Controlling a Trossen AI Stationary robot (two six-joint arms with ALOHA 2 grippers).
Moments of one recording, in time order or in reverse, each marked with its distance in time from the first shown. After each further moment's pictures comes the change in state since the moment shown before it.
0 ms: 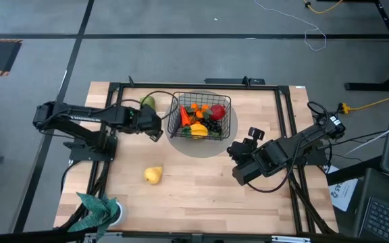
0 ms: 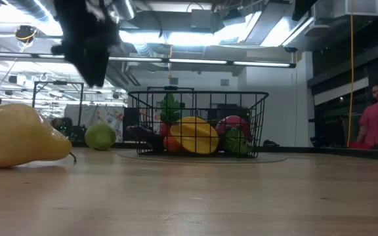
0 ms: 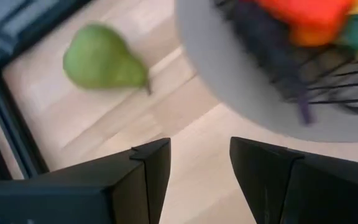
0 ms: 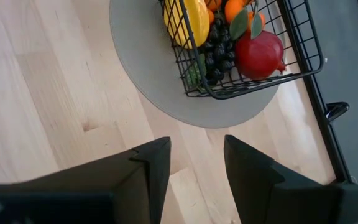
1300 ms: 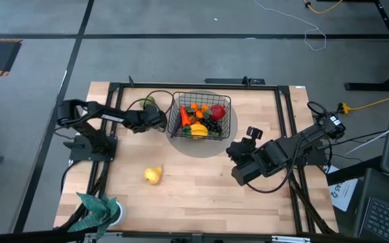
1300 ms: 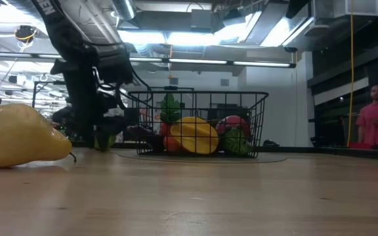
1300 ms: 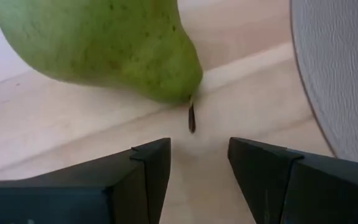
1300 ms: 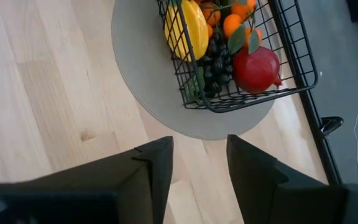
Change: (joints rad) left arm 0.296 0.299 -0.404 0.737 -0.083 0.006; right arm 0.000 0.000 0.000 0.028 0.044 -0.047
